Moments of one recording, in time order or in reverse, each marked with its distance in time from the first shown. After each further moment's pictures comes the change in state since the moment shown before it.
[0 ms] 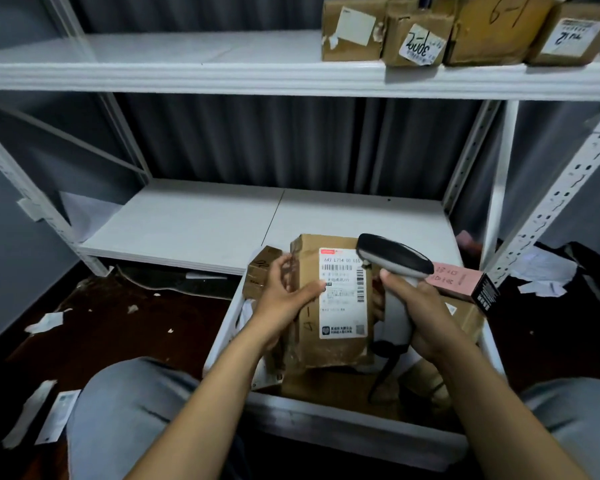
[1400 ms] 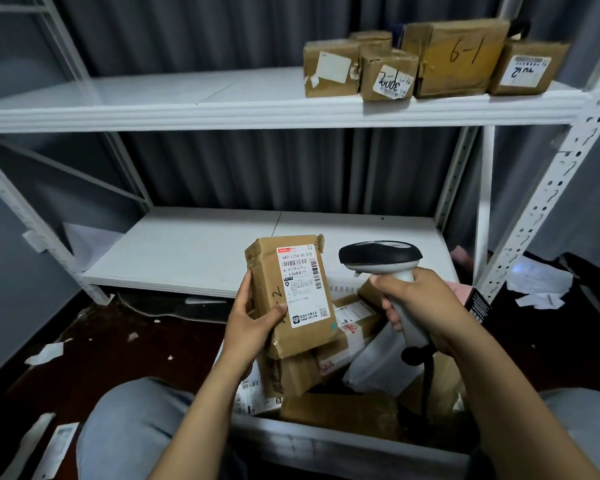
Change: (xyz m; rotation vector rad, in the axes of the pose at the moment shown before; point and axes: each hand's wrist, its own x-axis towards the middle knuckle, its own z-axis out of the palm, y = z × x) left_hand -0.016 0.002 -0.022 0.077 0.244 0.112; right_hand -0.018 -0.061 0.000 -0.459 -0.051 -0.090
